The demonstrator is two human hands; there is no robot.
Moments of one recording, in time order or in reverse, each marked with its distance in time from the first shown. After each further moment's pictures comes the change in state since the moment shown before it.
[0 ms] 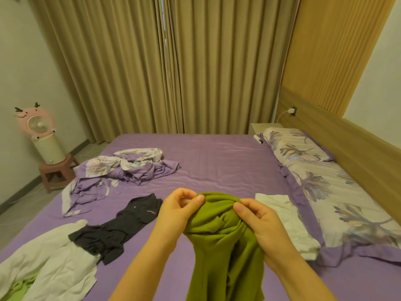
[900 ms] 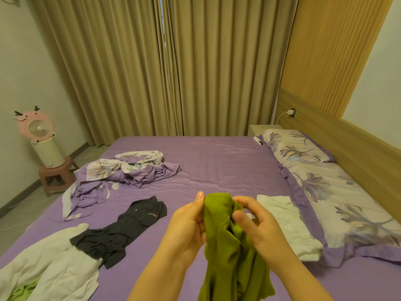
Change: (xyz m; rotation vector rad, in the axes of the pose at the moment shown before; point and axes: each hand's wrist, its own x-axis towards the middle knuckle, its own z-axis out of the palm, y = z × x) left_hand -0.023 0.018 0.012 -0.414 -0.126 -0.311; right_hand -0.005 0.002 0.007 -0.414 -0.031 -0.126
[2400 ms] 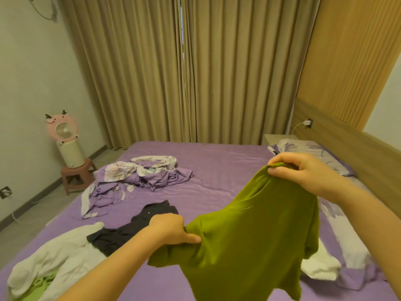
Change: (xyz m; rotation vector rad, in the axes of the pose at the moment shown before) left_hand 0.064 0.013 -0.095 1.964 -0.030 -0.173; right_hand 0.084 -0.085 -0.081 -0.595 -0.189 -0.178
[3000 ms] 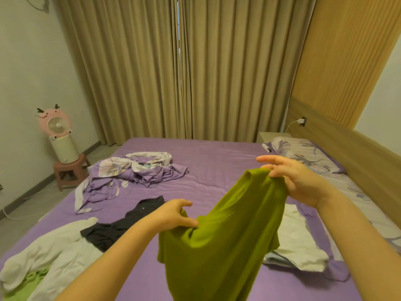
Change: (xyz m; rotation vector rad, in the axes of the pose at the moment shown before) left_hand 0.002 0.004 -0.001 -0.631 0.057 0.175; right_hand -0.004 0.026 0.014 0.757 -0.106 0.312
